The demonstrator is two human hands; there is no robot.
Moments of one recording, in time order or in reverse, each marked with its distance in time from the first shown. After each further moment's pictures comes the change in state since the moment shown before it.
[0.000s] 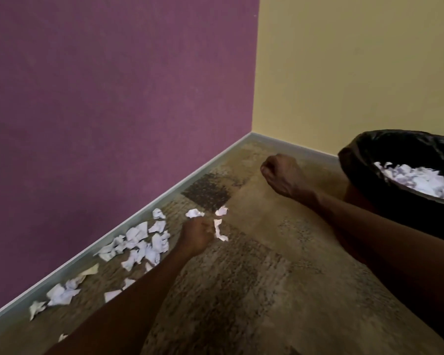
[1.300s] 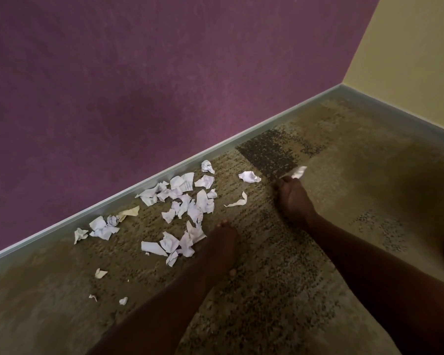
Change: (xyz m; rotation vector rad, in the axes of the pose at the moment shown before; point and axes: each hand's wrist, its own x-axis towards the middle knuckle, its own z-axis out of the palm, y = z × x) left_hand -0.011 -0.120 0.041 0.464 -0.208 -0.146; right_hand -0.014 0.022 0.277 0.118 -0.346 0.001
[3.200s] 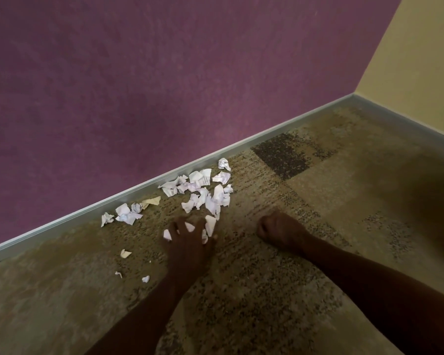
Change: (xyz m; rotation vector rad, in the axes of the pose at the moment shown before) left_hand -0.057 -0.088 0.025 0.058 0.481 -0.298; right_hand -0.086 -0.092 -0.011 -0.283 -0.392 -0.276
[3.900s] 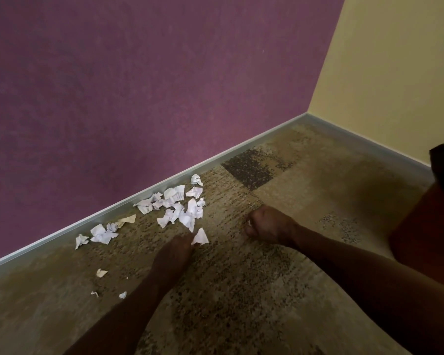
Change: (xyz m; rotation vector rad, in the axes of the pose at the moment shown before) left_hand 0.012 0.022 -0.019 -0.077 -0.282 0.251; right_hand -0.038 0.012 -0.068 -0.006 0.000 0.024
